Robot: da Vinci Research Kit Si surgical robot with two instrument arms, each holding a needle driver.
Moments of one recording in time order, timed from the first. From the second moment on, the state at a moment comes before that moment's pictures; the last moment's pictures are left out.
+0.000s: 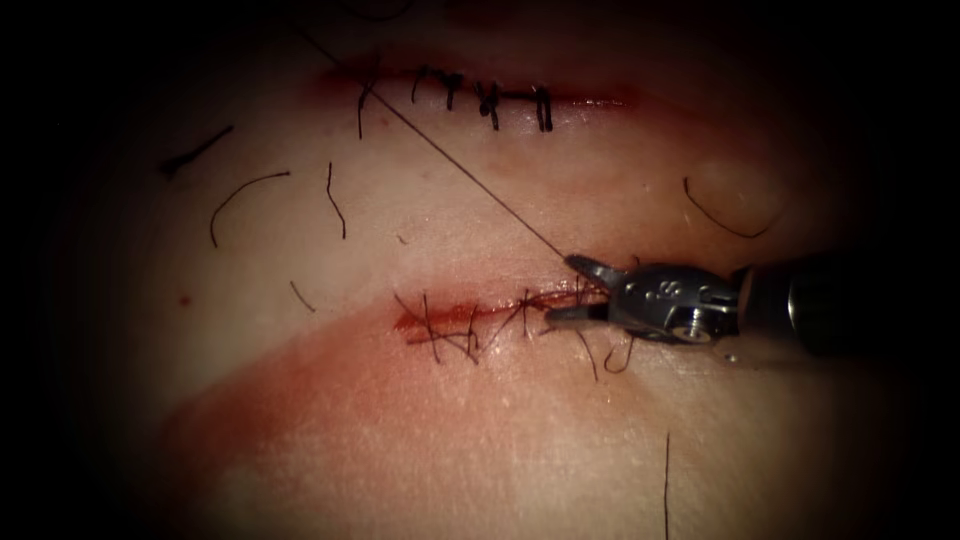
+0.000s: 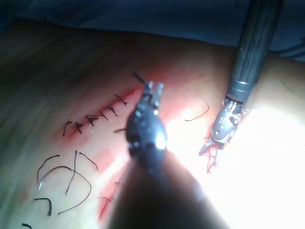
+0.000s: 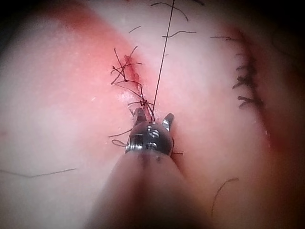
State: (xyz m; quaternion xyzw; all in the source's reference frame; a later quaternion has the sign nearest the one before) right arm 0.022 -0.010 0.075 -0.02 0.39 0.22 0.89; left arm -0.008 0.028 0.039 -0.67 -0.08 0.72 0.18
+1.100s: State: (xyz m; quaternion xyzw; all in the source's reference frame) right arm 0.009 -0.014 0.066 0.01 0.42 0.21 0.88; left arm -0.001 0.027 0.039 -0.66 -0.07 0.72 0.19
